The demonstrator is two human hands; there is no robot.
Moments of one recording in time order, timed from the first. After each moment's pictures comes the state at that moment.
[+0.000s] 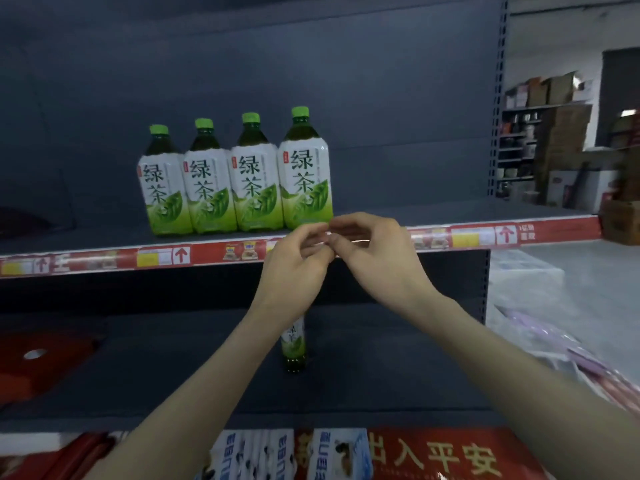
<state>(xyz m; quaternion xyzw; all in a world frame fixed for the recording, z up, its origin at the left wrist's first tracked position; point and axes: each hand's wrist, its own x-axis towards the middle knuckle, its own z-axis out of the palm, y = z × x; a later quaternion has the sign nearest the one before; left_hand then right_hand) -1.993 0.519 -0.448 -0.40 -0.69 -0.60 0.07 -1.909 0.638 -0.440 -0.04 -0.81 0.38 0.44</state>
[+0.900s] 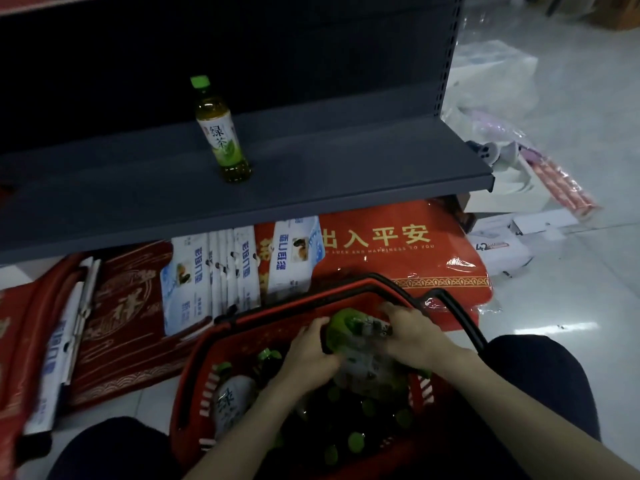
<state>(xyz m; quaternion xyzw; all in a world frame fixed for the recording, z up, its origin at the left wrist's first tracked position) -1.862 0.477 -0.834 -0.27 -0.85 -0.27 -0.35 -1.732 0.652 -0.824 -0.28 -0.90 0.33 -0.08</state>
